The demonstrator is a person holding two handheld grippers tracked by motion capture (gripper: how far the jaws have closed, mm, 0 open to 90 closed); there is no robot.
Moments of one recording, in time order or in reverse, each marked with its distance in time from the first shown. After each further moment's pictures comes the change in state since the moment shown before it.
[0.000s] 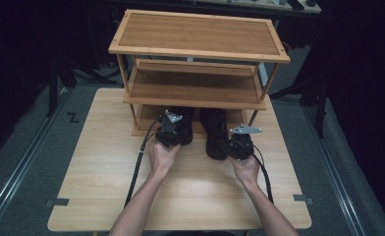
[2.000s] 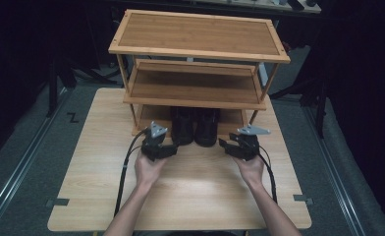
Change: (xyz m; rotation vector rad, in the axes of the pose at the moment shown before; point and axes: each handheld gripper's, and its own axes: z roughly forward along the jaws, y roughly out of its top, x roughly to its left) left arm 0.025 -0.059 -0.048 -0.035 -0.072 0.003; right arm -0.014 -0.012 -0.014 -0.054 -0.004 0.016
